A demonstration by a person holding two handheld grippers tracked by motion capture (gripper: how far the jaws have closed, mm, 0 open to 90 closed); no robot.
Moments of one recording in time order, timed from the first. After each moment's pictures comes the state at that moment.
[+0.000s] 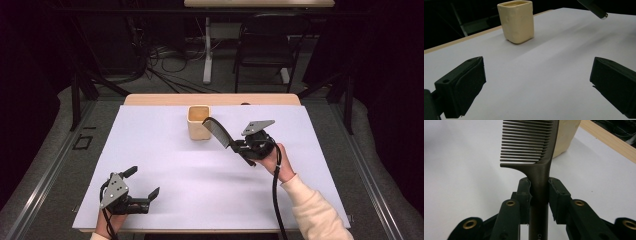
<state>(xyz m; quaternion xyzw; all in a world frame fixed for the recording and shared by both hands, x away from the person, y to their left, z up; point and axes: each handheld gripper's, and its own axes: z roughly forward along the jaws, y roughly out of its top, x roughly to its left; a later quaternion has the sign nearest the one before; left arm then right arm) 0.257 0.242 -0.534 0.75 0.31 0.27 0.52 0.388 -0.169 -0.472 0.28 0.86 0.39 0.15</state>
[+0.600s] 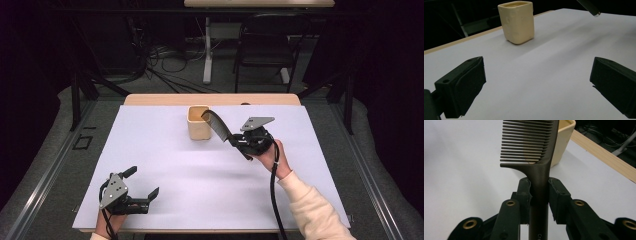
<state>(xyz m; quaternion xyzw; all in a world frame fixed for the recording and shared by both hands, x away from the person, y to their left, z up) 0.256 0.243 -0.534 0.74 0.31 0.27 0.52 0.396 -0.164 -0.465 0.28 0.85 0.42 0.18</state>
